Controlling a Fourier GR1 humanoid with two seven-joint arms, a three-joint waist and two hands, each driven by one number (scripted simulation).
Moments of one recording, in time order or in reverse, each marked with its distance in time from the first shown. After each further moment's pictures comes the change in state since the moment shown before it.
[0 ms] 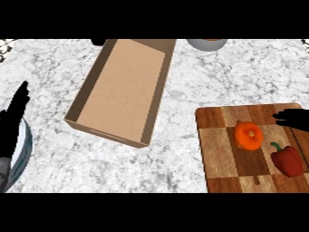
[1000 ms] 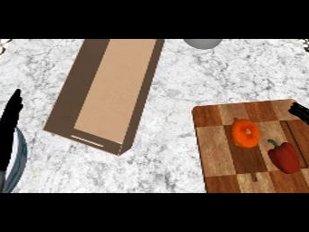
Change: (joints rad) left arm 0.095 0.016 -0.005 -0.101 -0.008 0.051 -0.002; right arm 0.302 0.151 -0.309 -0.223 -0.689 0.189 0.163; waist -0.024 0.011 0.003
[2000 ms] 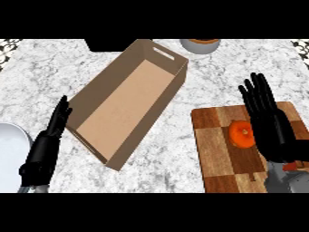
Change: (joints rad) left arm 0.027 -0.170 -0.180 -0.123 -0.002 0.022 -0.125; right arm -0.060 0.565 0.045 -0.325 -0.264 -0.702 0.606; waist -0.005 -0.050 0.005
